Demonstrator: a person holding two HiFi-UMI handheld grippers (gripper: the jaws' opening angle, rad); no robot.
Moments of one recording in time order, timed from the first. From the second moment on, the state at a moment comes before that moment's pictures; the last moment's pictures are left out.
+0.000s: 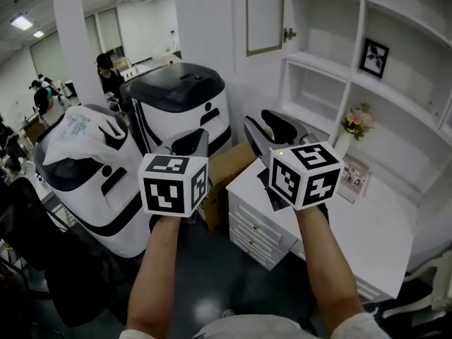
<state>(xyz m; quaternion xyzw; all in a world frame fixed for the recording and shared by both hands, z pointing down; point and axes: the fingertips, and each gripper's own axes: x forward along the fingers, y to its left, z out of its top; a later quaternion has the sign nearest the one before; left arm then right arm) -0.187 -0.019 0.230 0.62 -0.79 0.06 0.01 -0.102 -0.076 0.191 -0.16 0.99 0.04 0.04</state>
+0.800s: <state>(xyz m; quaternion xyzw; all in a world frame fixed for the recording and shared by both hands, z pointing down) -0.241 -0.056 0.224 0.62 -0.78 0.06 -0.01 -0.158 -0.118 0.180 -0.18 0.98 0.03 0.07</state>
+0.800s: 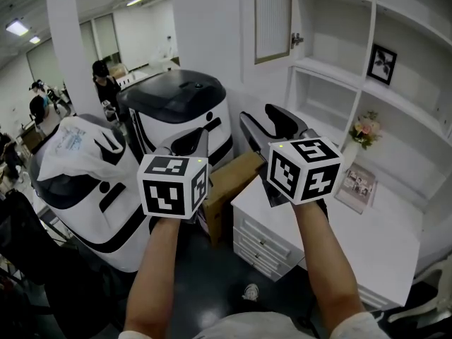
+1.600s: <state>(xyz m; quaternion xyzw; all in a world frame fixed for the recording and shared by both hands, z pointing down) -0.305 -0.166 0.204 0.60 -0.80 0.06 -0.03 -0.228 -0.230 0.152 -0.16 0.98 0.03 0.09</state>
